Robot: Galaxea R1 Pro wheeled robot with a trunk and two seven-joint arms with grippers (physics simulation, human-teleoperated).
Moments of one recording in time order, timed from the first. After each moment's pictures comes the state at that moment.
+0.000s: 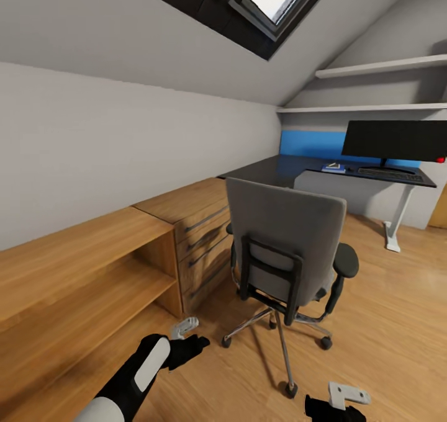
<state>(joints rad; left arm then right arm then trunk) -0.51 -0.07 -0.24 -0.72 0.80 0.59 0.19 0.07 -0.17 0.32 -1.44 -0.51 0.46 -0.65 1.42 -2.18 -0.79</state>
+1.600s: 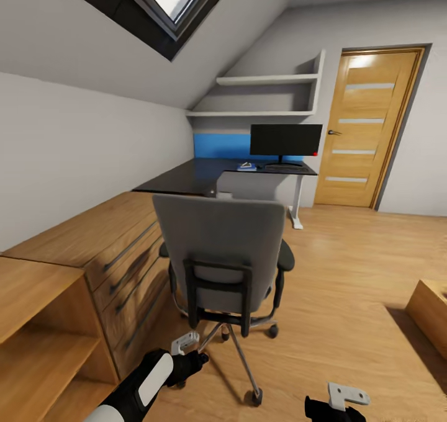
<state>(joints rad) -0.50 -0.07 -0.31 -0.59 0.80 0.50 0.19 0.07 -0.17 0.33 -1.43 -0.51 0.45 -0.64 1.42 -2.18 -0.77</state>
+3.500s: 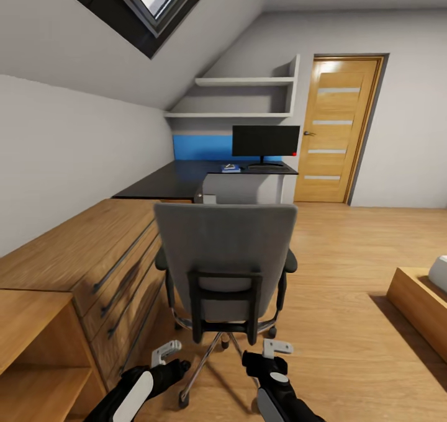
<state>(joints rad) -0.38 0.02 -0.29 -0.74 0.79 0.44 0.19 -0.30 0.09 0.46 -0.93 -0.50 0.25 -0.52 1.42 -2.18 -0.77</state>
